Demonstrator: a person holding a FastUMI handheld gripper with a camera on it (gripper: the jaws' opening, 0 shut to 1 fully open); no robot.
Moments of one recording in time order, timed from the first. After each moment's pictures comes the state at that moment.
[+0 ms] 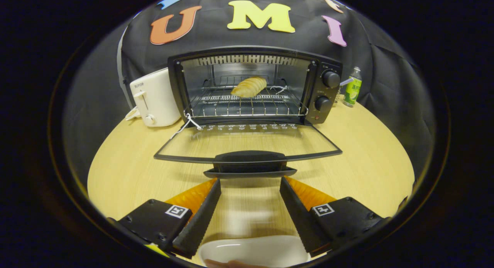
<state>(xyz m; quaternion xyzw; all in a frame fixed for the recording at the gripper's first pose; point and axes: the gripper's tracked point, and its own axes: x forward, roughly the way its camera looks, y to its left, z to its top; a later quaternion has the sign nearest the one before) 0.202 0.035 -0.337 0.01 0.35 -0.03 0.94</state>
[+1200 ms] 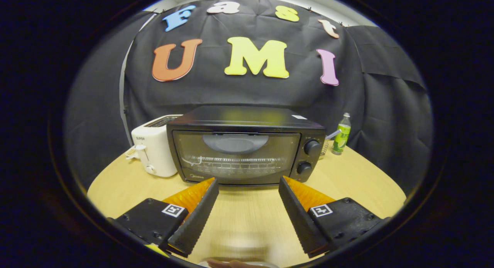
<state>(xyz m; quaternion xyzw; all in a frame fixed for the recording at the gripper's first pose) 0.251 0.009 -0.231 0.00 0.20 -0.04 0.98</state>
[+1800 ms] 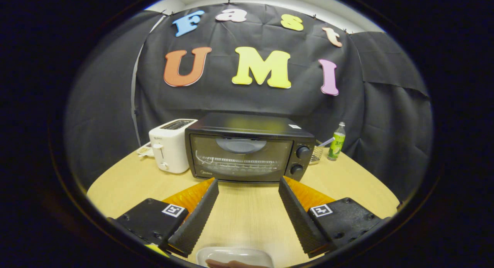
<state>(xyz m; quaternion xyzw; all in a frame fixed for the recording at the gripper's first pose) 0.192 0.020 -0.189 -0.03 0.16 -0.02 0.99</state>
